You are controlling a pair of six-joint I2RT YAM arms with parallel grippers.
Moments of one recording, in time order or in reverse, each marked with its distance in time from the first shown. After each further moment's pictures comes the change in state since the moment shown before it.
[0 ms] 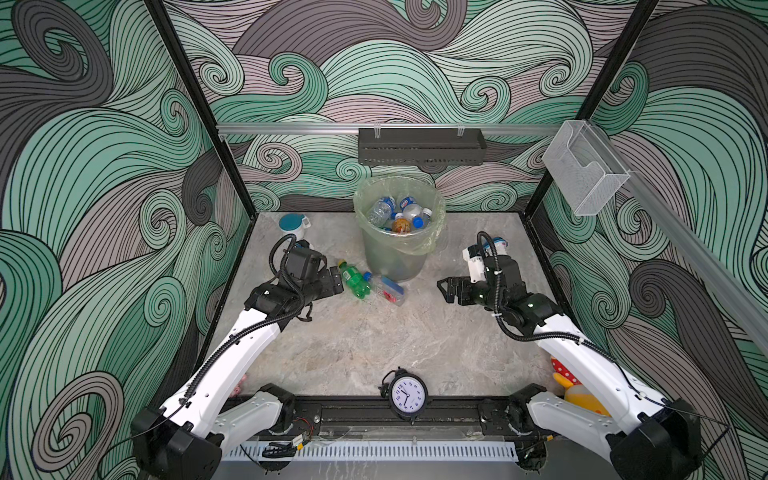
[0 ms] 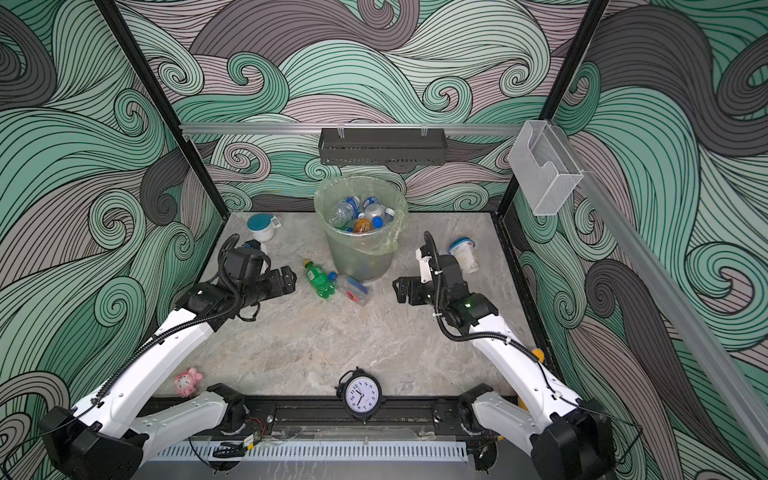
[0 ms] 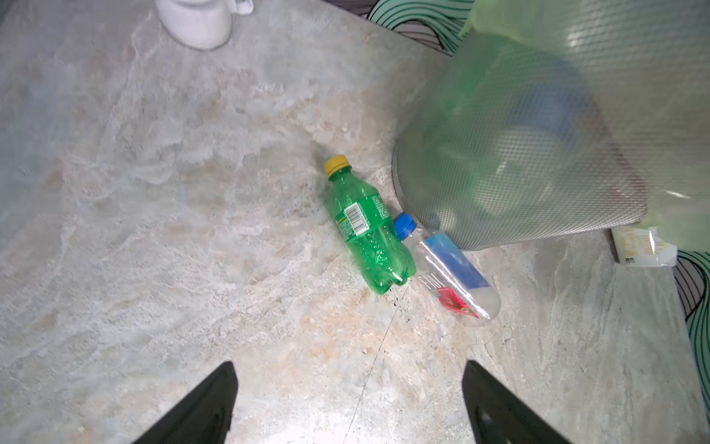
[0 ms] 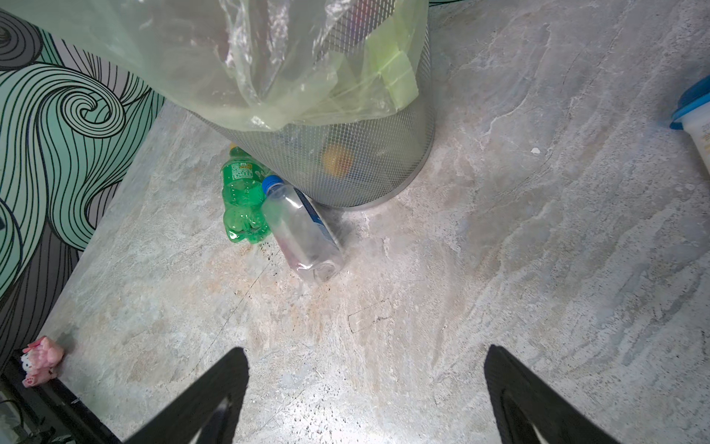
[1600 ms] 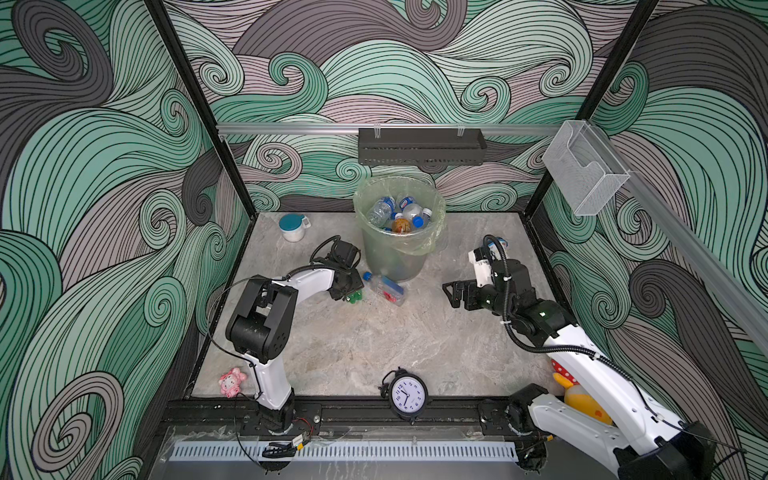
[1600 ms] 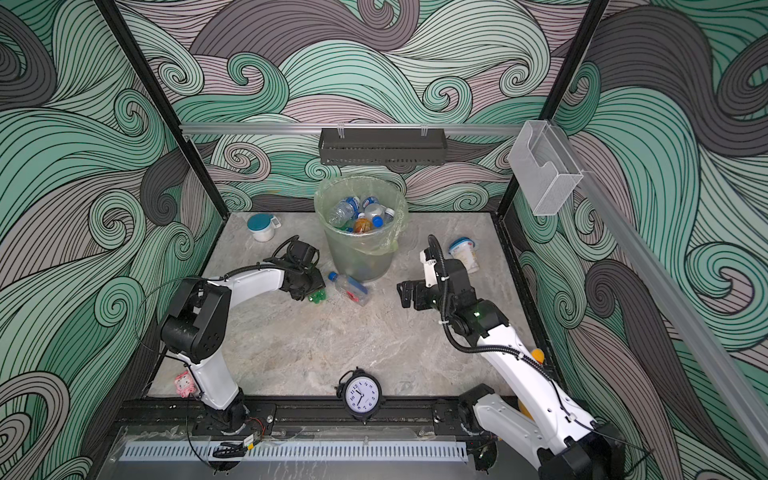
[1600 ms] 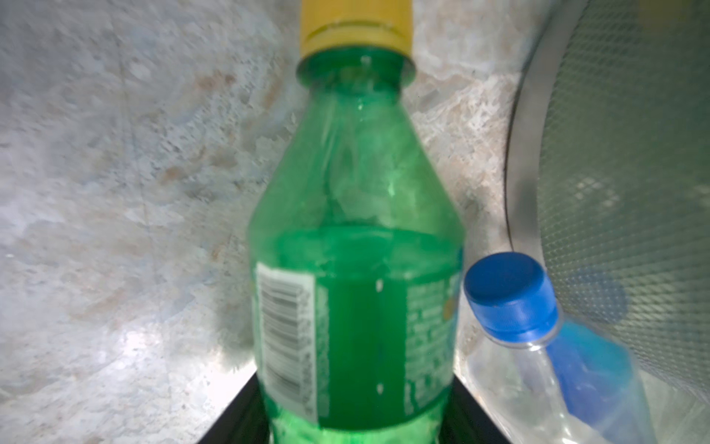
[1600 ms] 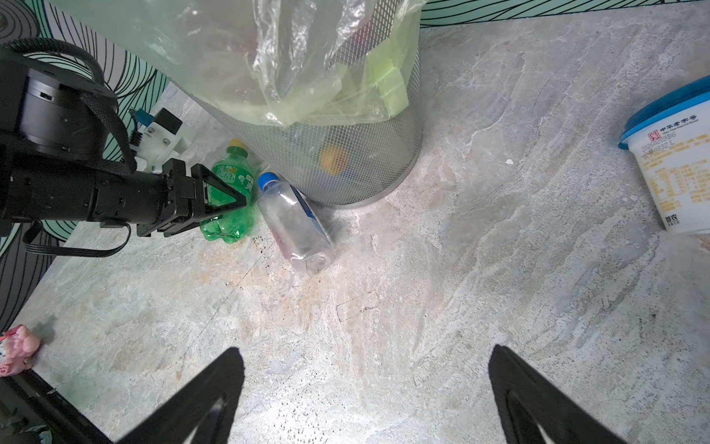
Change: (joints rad) left arm 0.010 0.728 0.130 0.259 0.112 -0.181; right arm 0.006 -0.094 0.003 -0.081 0.052 -0.051
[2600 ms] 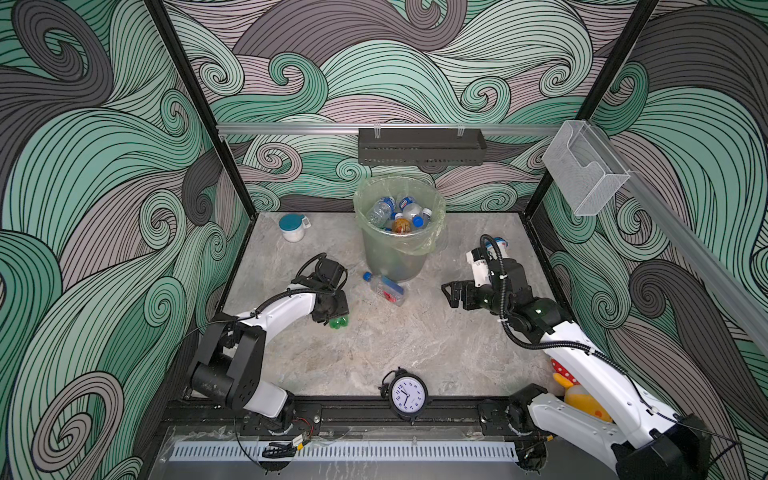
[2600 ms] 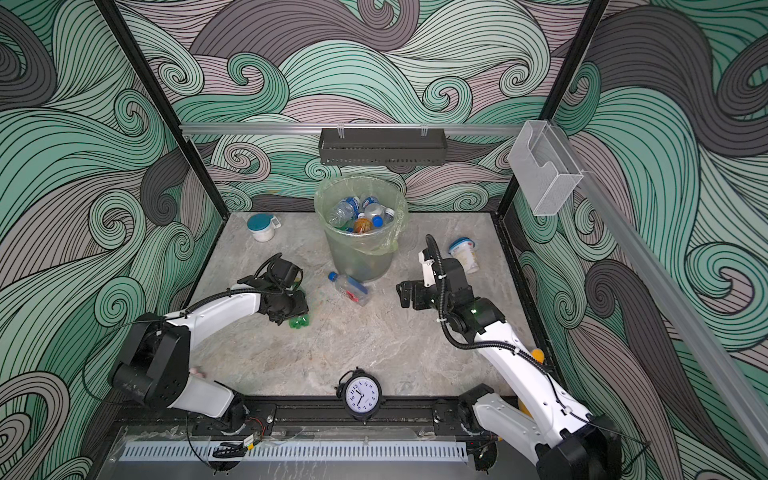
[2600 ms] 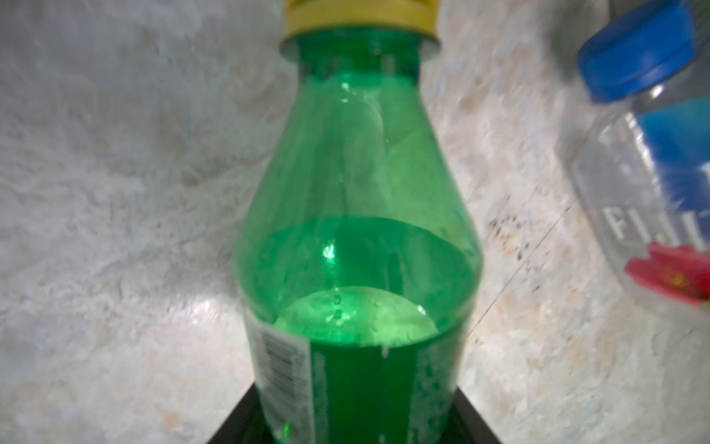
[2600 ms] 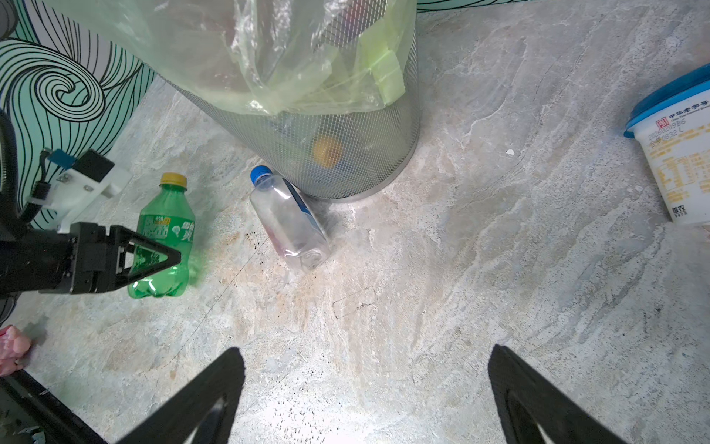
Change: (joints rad) left arm 0.004 -0.347 -0.281 -0.180 0.031 0.145; right arm 0.000 0.031 0.000 0.002 0.000 0.006
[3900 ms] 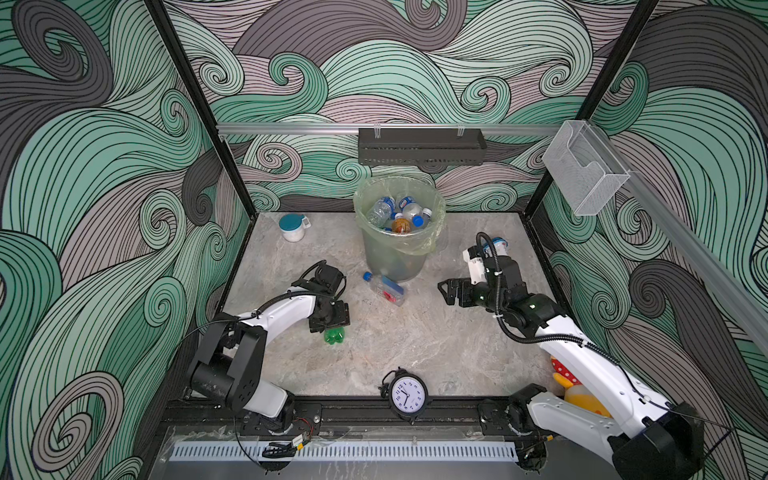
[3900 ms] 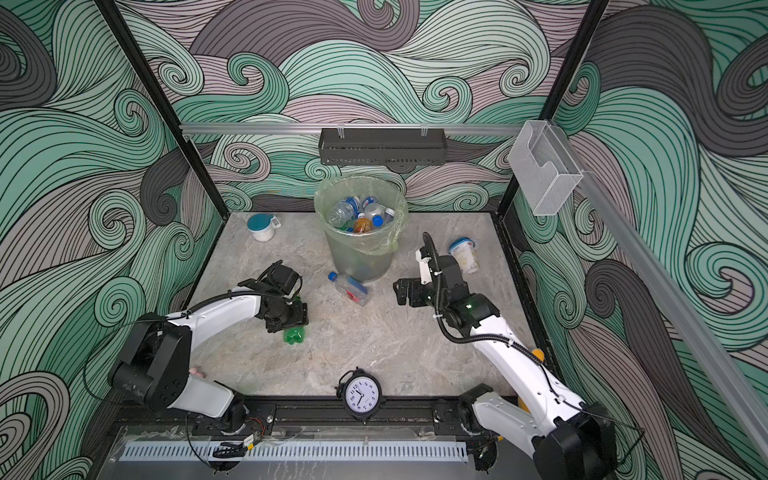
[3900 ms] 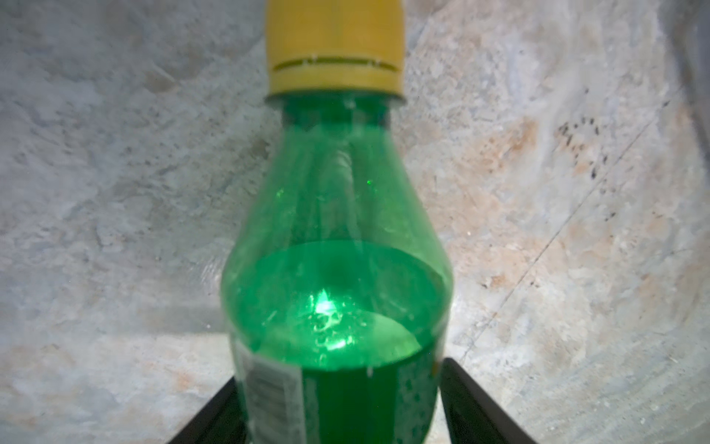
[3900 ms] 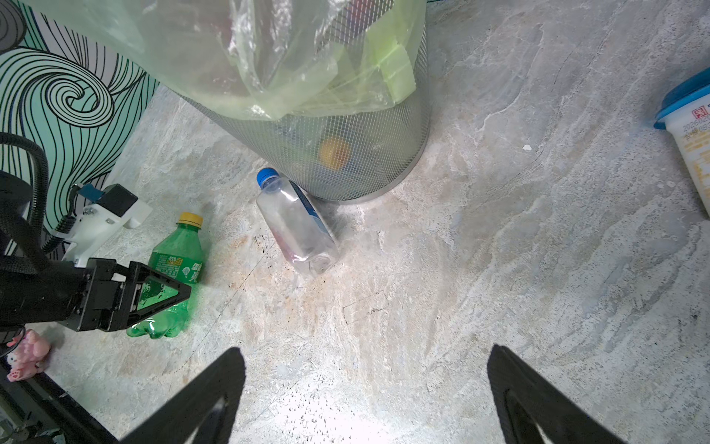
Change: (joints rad) left arm 0.000 0.049 0.001 -0.051 0.033 0.082; right arm 0.005 0.045 0.011 0.029 -0.023 0.032
